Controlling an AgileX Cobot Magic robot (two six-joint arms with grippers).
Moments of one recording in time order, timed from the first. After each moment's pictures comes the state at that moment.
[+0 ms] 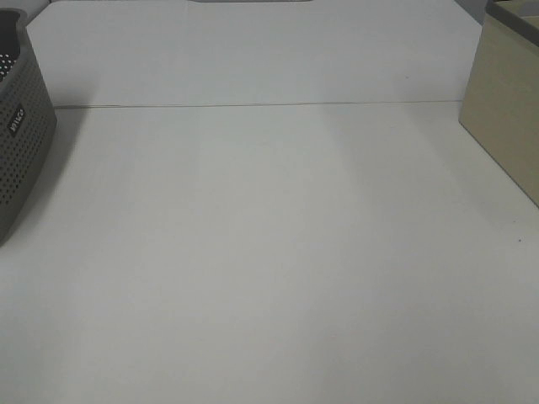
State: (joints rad) left arm 0.05 -0.01 -0.52 -0.06 1.08 0.21; right arm 0.00 0.00 -0.46 0.10 1.12 -0.07
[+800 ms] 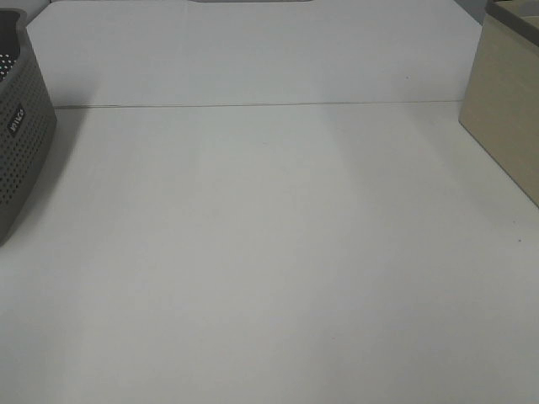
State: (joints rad) left arm 0.05 0.08 -0.58 -0.06 1.12 0.27; right arm 0.00 0.00 -0.46 0.10 1.12 -0.07
